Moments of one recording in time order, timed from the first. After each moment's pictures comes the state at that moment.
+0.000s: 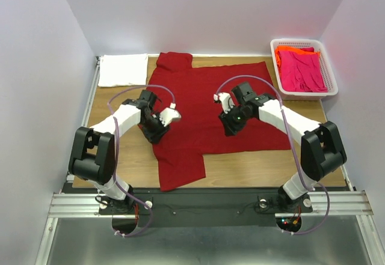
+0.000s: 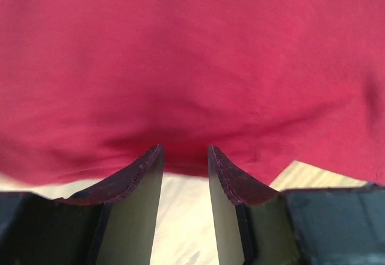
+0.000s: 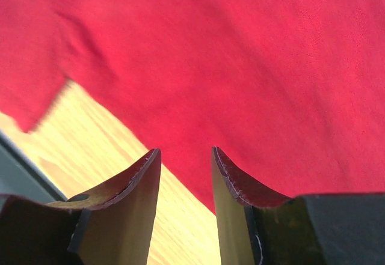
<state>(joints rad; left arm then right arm) -0.27 1.57 1.03 -0.79 0.31 0.72 0.50 1.62 1.18 -0.70 -0.37 -0.27</state>
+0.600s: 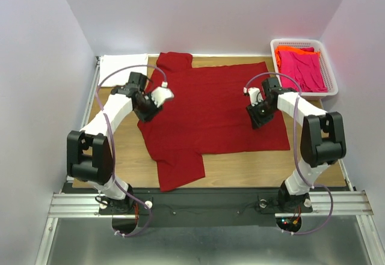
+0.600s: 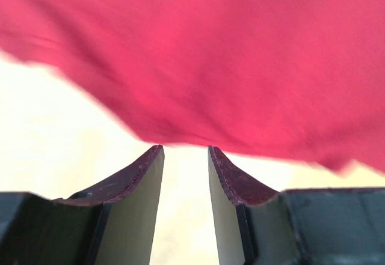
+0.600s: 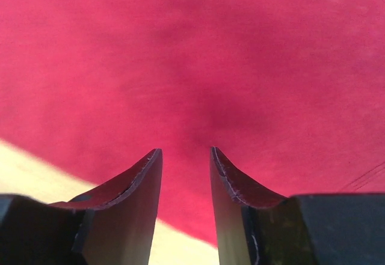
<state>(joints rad) -0.22 1.54 1.15 -0.84 0.21 0.78 0.15 1.69 1.16 -0.73 -0.27 -0.41</state>
